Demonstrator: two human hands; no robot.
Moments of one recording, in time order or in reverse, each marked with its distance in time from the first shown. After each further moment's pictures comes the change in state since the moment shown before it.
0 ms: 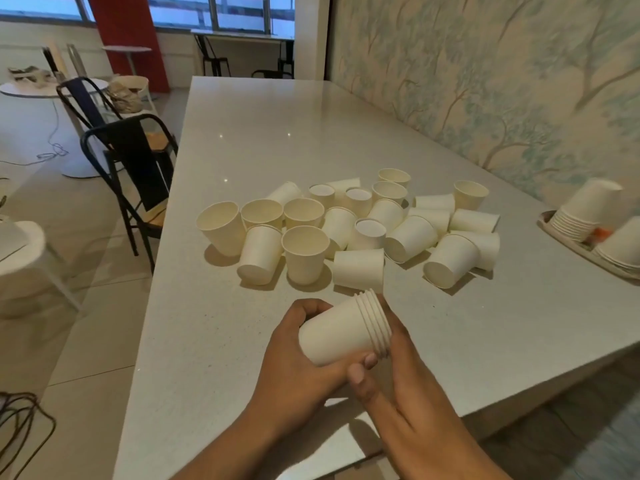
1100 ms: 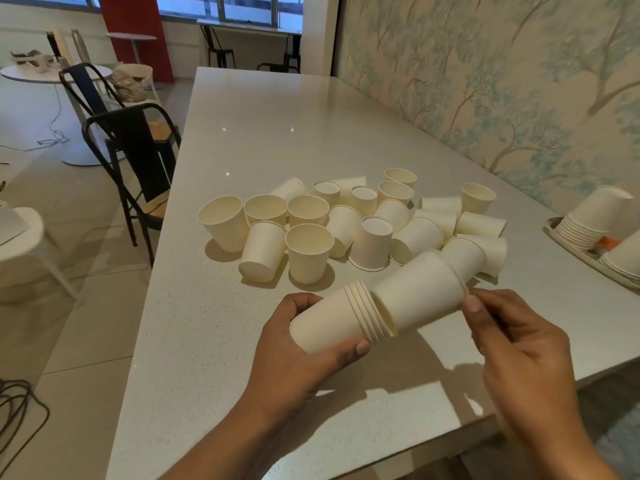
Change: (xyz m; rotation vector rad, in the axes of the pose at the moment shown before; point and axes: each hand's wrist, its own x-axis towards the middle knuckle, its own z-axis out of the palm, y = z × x) left_hand 0.008 -0.007 -0.006 -0.120 0.098 -0.078; right_hand 0.020 0.016 -0.067 0.265 0.551 -0.132
